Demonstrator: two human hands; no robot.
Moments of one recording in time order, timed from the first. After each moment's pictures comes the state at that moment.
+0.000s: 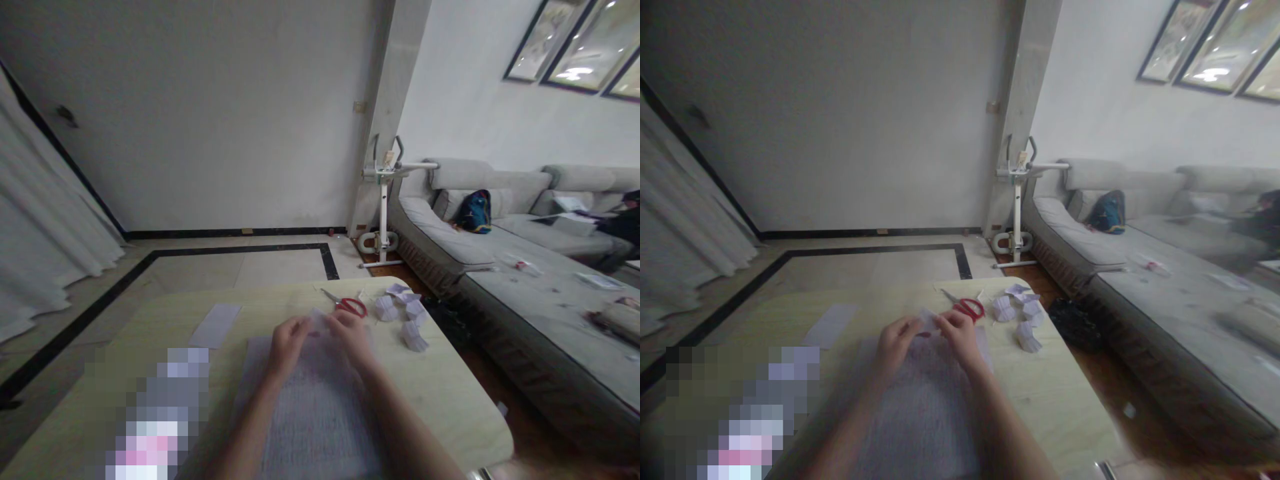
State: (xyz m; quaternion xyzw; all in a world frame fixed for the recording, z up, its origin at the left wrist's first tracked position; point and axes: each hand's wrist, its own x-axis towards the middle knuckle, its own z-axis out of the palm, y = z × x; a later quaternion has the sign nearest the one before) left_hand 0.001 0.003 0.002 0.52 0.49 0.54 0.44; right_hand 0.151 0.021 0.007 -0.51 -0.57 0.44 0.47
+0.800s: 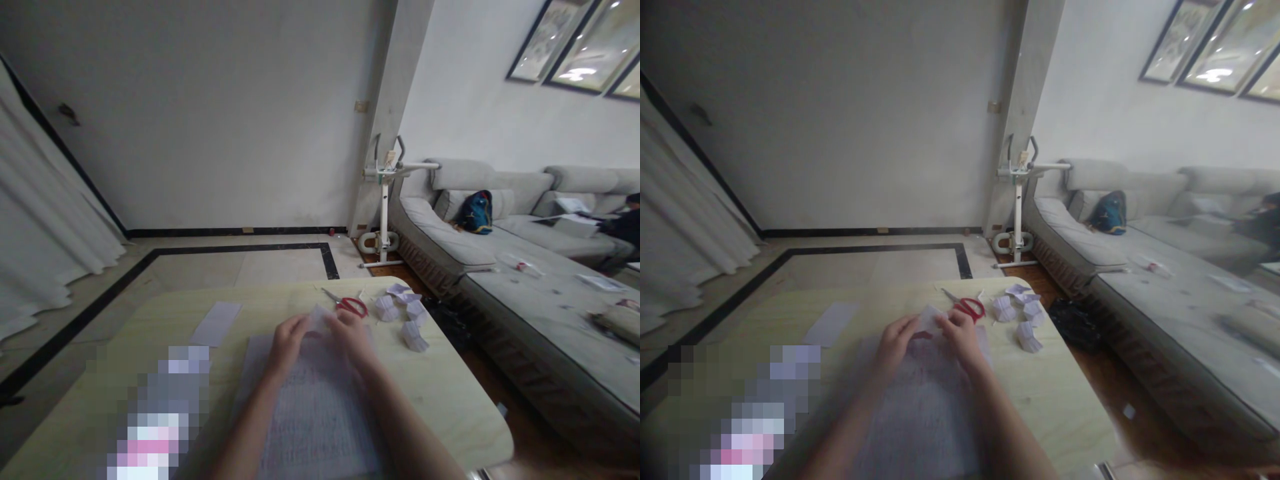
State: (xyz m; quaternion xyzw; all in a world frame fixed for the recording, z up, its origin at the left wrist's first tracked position) left_hand 0.000 0.006 -0.006 0.50 0.47 0.53 0.49; right_hand 0.152 0.025 -0.002 -0.51 -0.52 0.50 0.46
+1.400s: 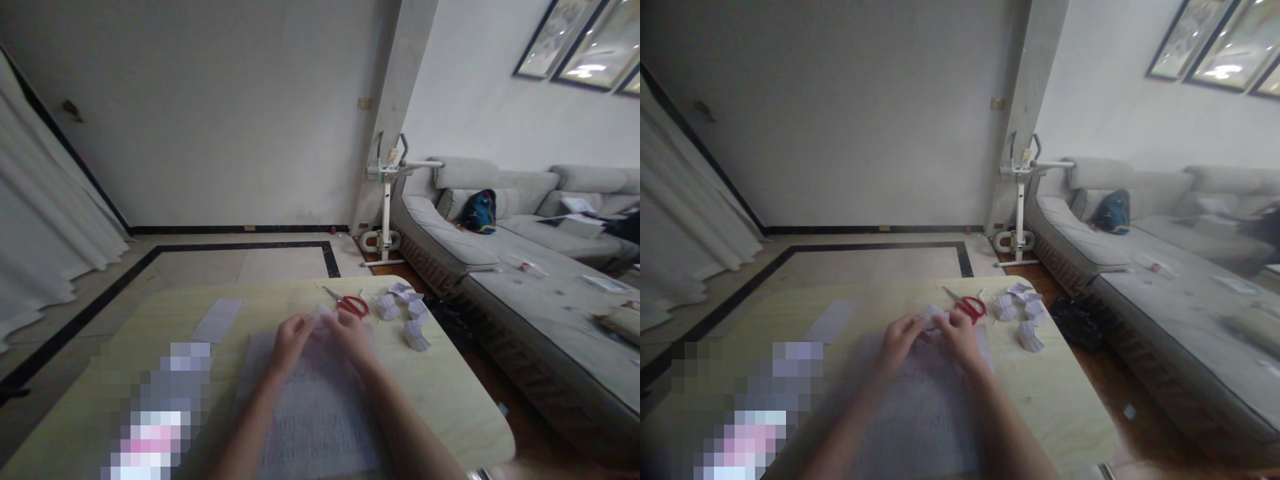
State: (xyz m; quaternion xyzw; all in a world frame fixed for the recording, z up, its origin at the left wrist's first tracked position) left_hand 0.002 0.005 -0.003 0.50 0.49 0.52 0.49; right_hand 0.148 0.024 -0.001 -0.51 -0.56 0.47 0.45
